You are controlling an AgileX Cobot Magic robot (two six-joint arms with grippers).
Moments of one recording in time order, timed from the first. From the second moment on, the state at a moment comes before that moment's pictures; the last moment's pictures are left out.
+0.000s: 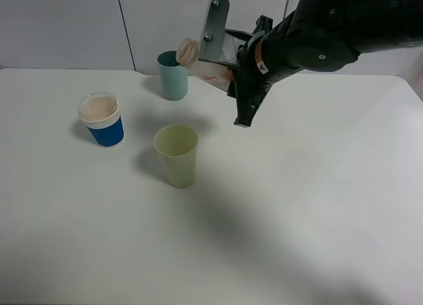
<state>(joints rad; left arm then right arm) -0.08 0.00 -0.51 0.10 1.06 -0.21 0.70 1.72 -1.09 -0.70 0.34 -0.21</state>
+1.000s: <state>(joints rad) -0.08 0.00 -0.51 0.10 1.06 -0.21 0.72 1.72 -1.03 -0.86 0.28 -0.13</state>
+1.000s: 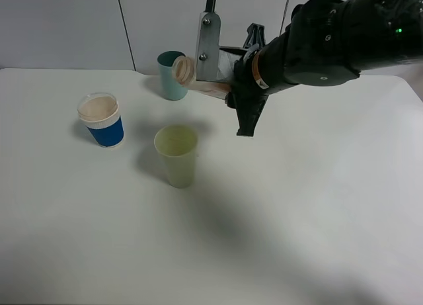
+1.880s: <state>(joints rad) -0.08 0.00 -0.51 0.10 1.06 -0.21 0.82 1.69 -0.93 -0.89 0.33 -0.03</state>
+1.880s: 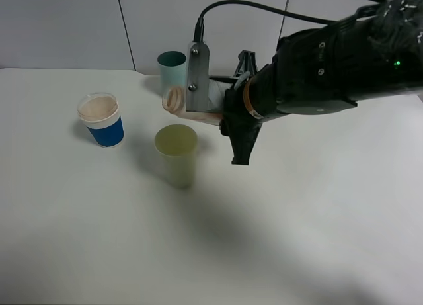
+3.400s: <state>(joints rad) -0.08 0.00 -0.51 0.10 1.06 -0.21 0.85 1.66 -0.85 -1.08 0.39 0.03</state>
